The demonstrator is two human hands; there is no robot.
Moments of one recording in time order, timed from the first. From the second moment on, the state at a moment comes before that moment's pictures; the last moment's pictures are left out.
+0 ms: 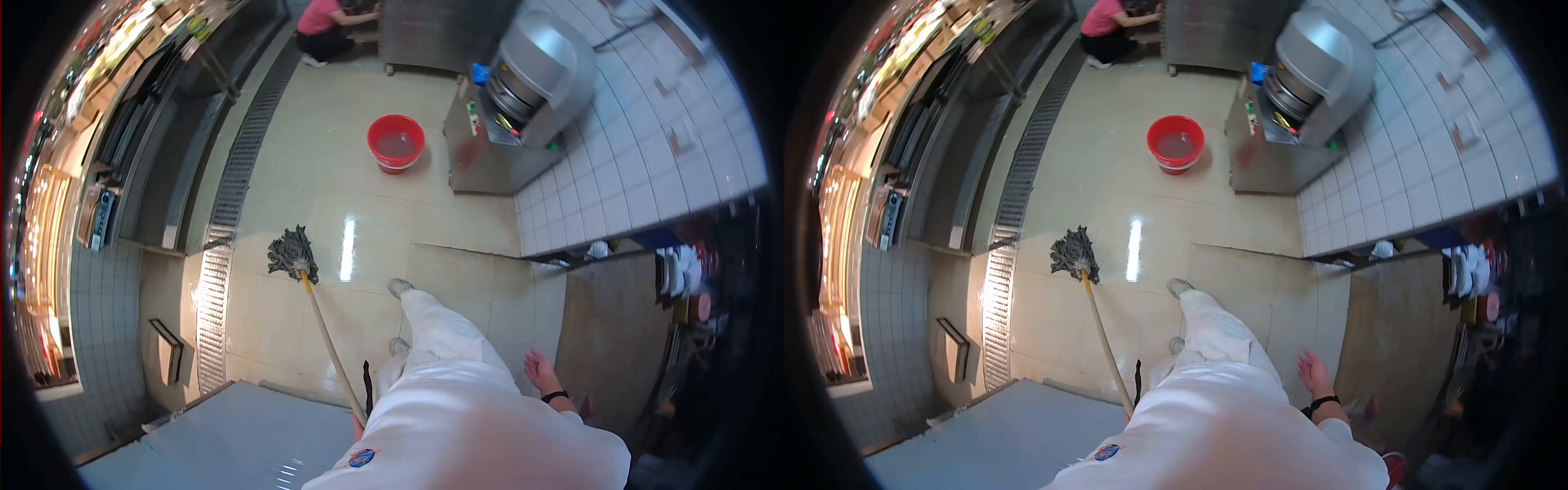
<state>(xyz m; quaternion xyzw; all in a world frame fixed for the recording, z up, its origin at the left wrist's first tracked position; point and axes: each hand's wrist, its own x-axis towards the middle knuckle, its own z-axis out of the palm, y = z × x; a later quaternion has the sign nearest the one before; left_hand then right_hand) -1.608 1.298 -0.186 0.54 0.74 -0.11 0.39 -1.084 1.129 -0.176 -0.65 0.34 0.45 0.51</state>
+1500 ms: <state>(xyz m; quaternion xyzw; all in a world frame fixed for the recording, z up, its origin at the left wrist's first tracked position) -1.250 1.242 -0.105 0.07 0.57 -0.20 0.79 -1.100 0.727 -0.163 -0.41 0.45 0.22 0.76</state>
